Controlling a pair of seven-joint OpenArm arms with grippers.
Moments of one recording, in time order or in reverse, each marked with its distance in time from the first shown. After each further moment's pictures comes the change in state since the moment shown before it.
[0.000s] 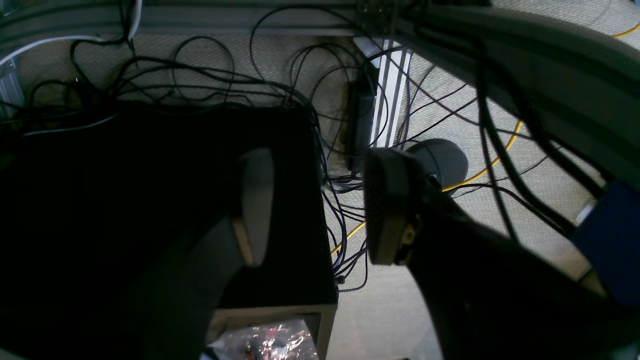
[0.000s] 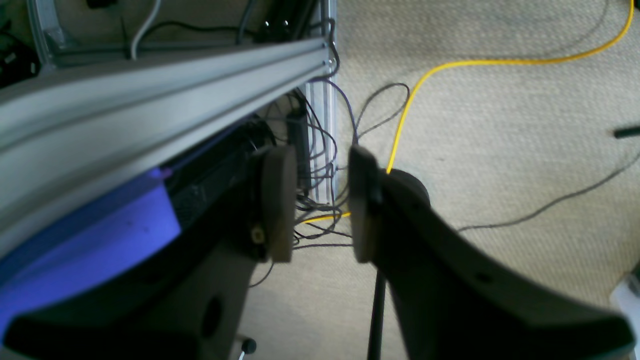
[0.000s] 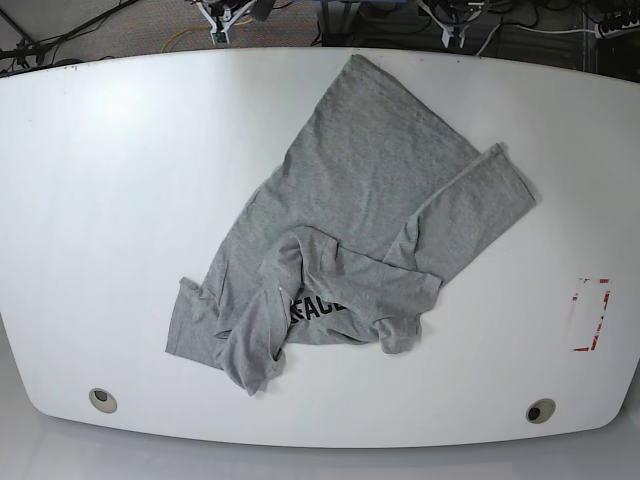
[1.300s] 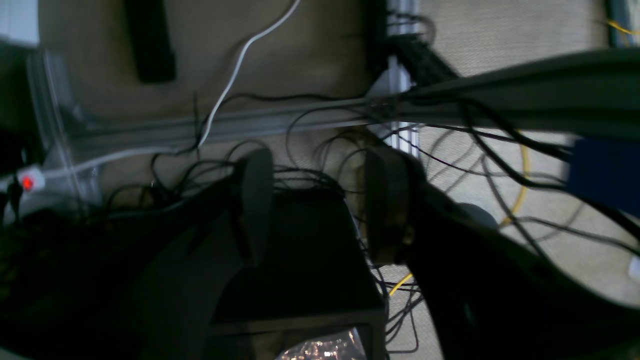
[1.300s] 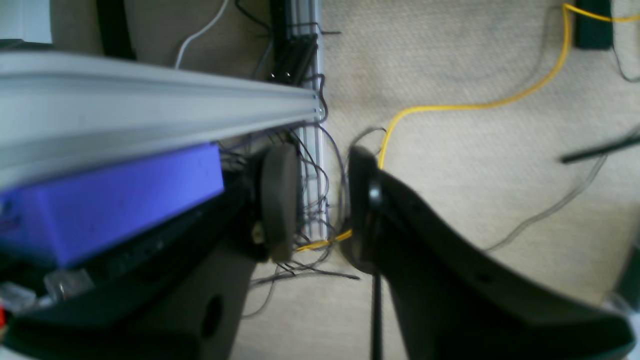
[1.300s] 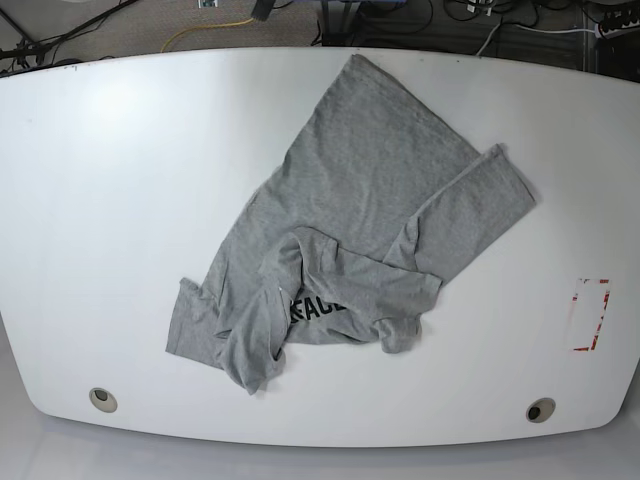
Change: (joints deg) left arm 31.9 -5.4 -0.6 41.0 -0.6 -0.8 -13.3; right arm -31.2 -7.2 -0.1 46.6 9.4 0.8 -2.2
